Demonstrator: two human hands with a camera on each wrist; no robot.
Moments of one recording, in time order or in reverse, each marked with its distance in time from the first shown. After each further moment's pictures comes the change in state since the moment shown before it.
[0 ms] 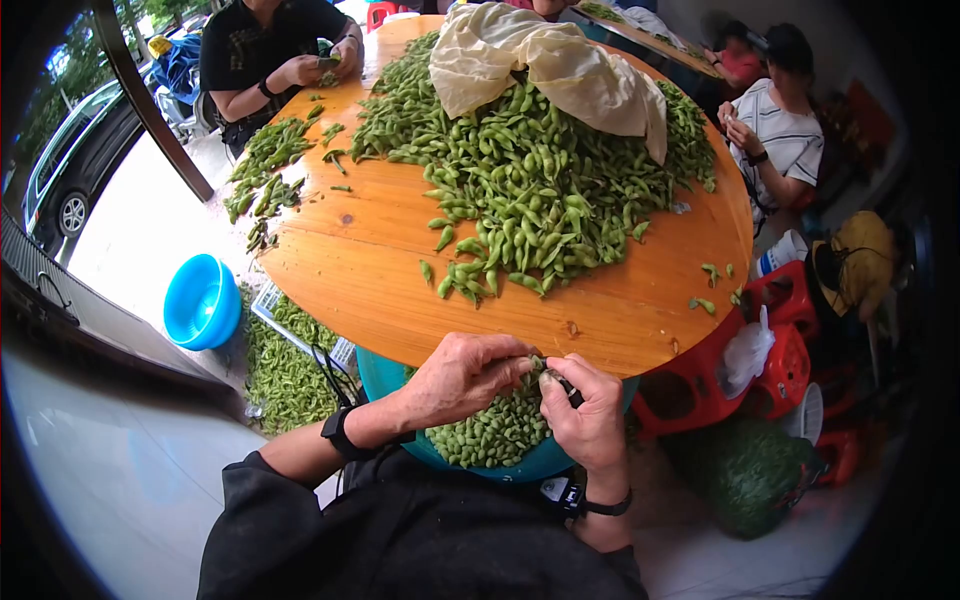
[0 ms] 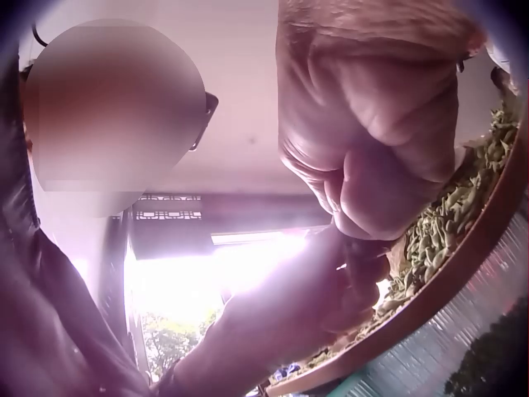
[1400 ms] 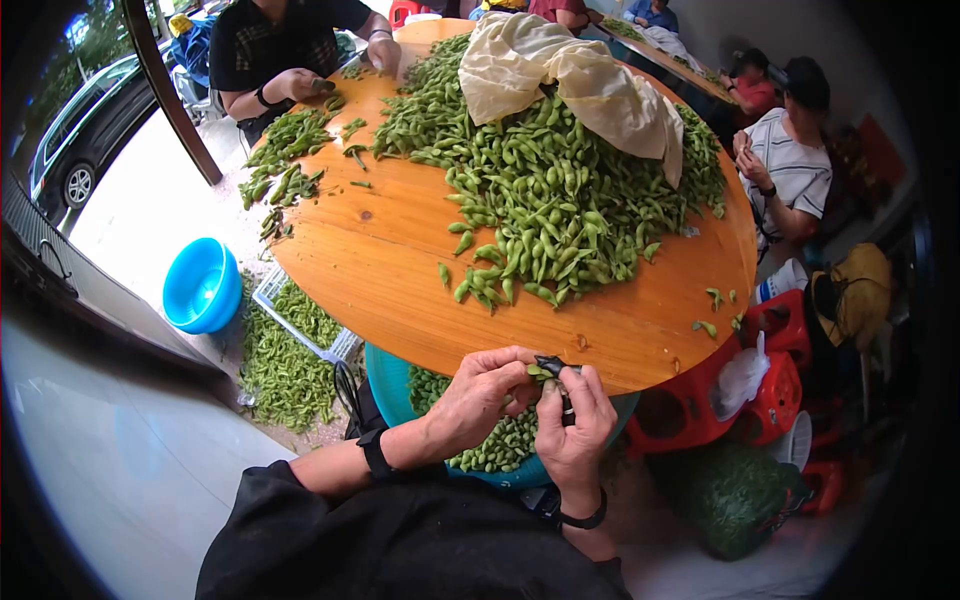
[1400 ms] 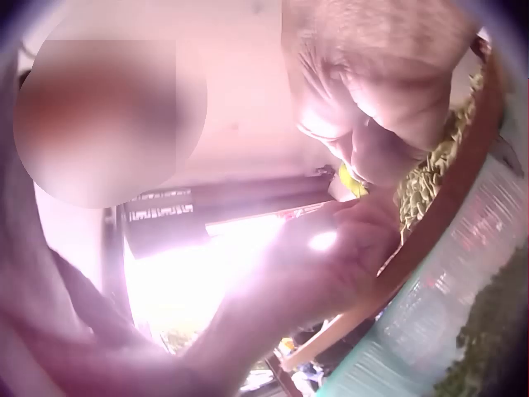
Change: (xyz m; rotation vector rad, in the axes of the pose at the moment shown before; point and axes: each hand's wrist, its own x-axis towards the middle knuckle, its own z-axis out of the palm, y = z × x) left_hand -0.010 -0.001 0.027 -0.903 0.137 -0.234; right_hand -0.006 0.005 0.026 -0.155 0.249 -0.194
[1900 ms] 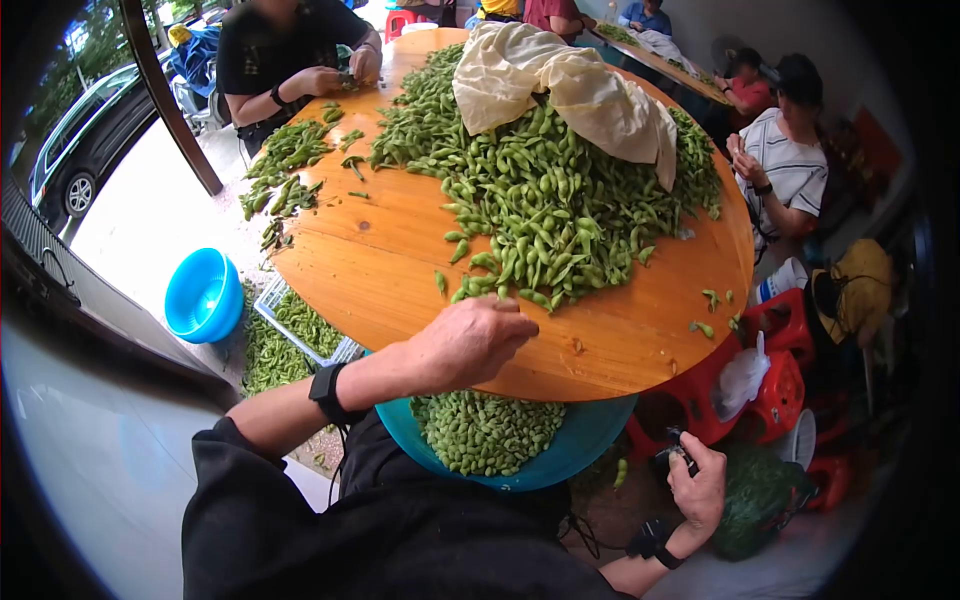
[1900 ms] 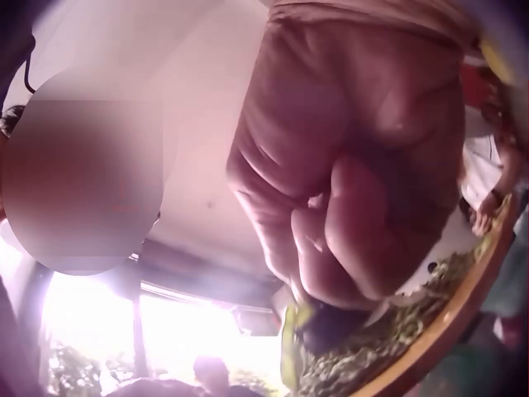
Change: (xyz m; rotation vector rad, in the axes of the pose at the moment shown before) left_hand 0.038 0.062 -0.025 1.509 -0.237 0.625; right_hand -0.040 0.025 -0.180 -0.282 -0.213 0.415
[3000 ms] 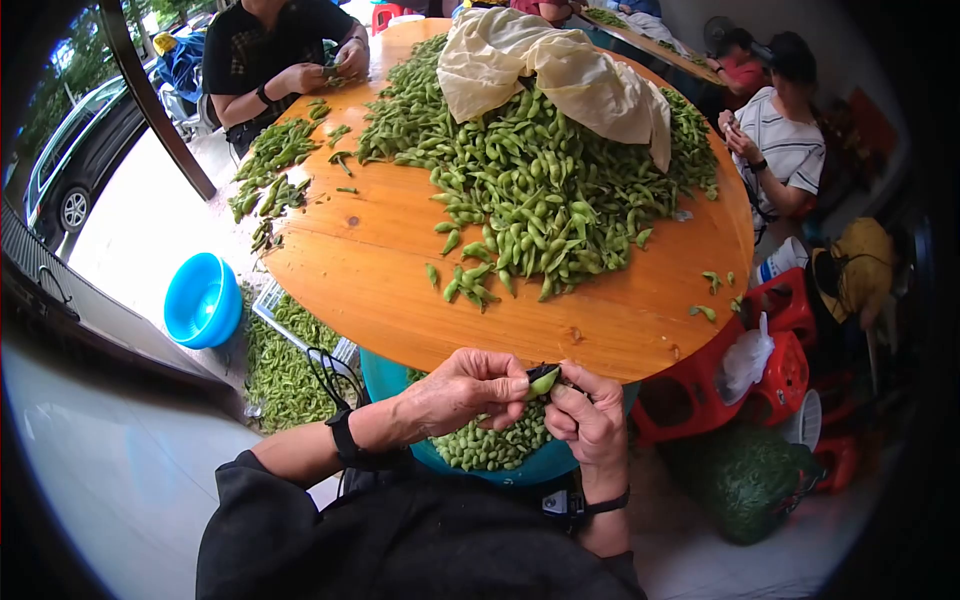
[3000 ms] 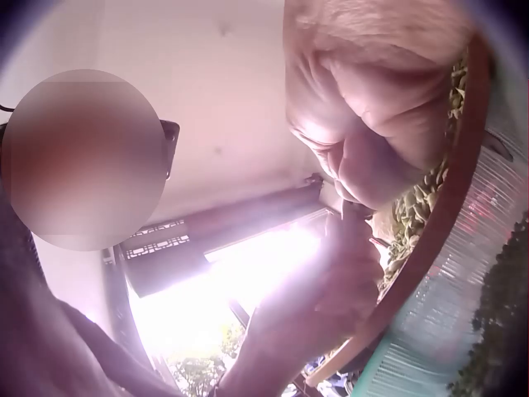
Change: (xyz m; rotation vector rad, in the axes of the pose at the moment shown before) left_hand -0.041 0.022 0.038 -1.595 -0.140 -0.582; right_hand 0.054 -0.075 0.132 1.275 -0.378 0.097
